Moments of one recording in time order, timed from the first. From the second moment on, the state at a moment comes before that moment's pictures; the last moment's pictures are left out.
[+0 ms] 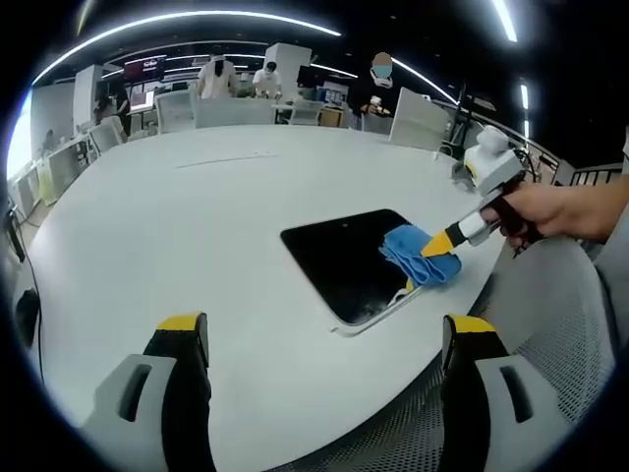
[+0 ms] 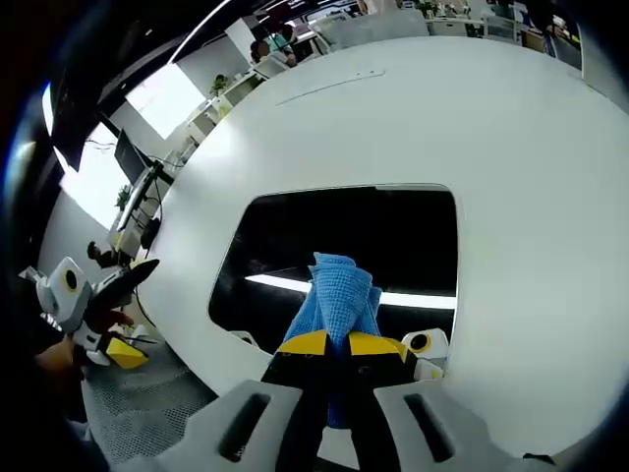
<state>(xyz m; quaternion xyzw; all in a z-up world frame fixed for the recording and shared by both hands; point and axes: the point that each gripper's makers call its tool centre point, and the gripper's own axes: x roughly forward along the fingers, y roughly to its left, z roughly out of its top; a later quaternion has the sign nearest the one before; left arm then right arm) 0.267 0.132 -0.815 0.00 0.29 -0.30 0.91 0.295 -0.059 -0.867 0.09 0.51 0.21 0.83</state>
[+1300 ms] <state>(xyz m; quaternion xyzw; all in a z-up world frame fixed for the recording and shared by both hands) 0.267 0.132 -0.813 -0.01 0.29 -0.29 0.91 0.293 -0.012 -0.866 0.07 0.51 0.25 0.82</state>
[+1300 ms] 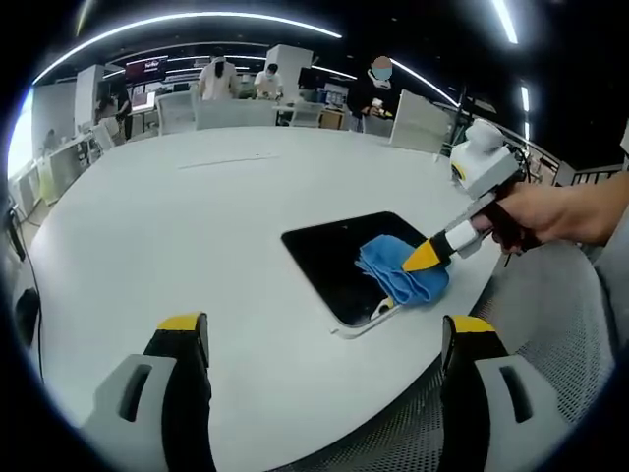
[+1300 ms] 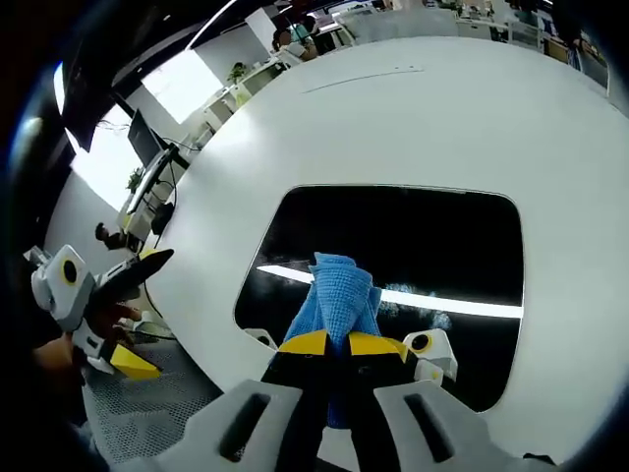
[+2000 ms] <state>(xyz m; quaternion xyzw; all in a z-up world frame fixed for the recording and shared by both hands) 0.268 0.133 -0.813 -0.01 0.28 -0.29 0.91 0.293 0.011 -0.866 0.07 0.51 0.26 0.81</state>
